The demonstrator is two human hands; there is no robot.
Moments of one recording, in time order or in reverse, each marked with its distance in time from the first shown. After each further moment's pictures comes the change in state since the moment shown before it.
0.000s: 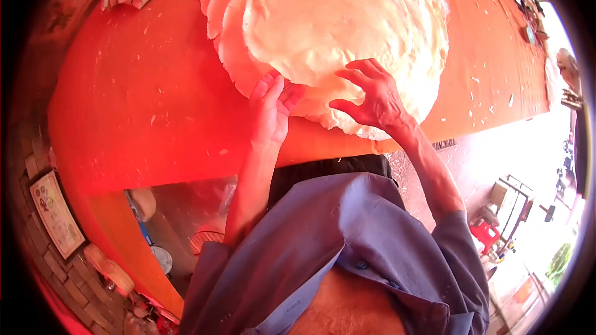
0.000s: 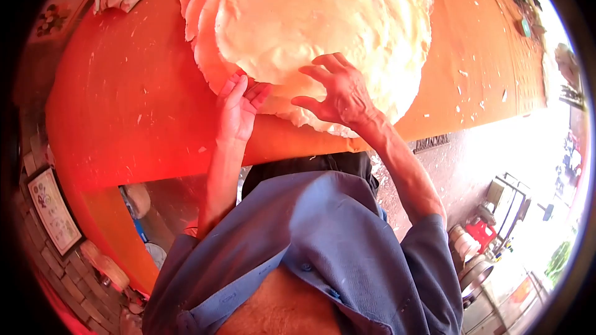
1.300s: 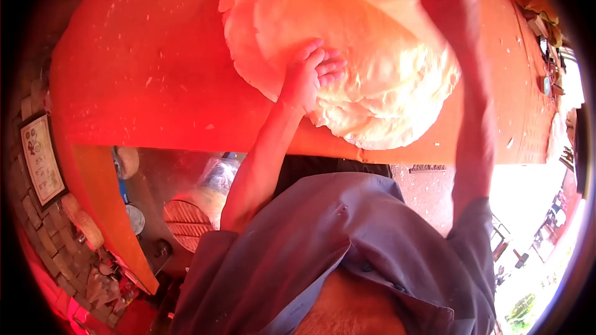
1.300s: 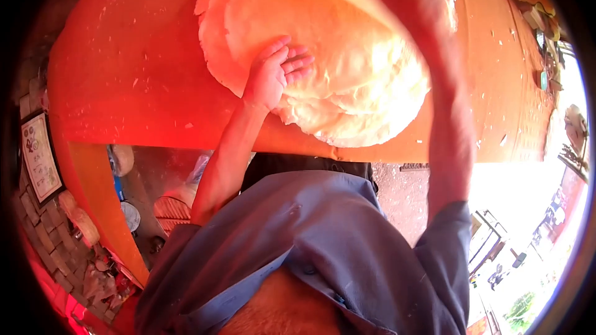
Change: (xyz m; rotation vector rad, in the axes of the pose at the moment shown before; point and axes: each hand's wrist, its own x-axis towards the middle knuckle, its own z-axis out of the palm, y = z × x) left_hand 0.051 -0.048 0.049 0.104 0.065 -0.013; right_hand 0.138 0.078 -0.102 -0.303 0.133 0.078
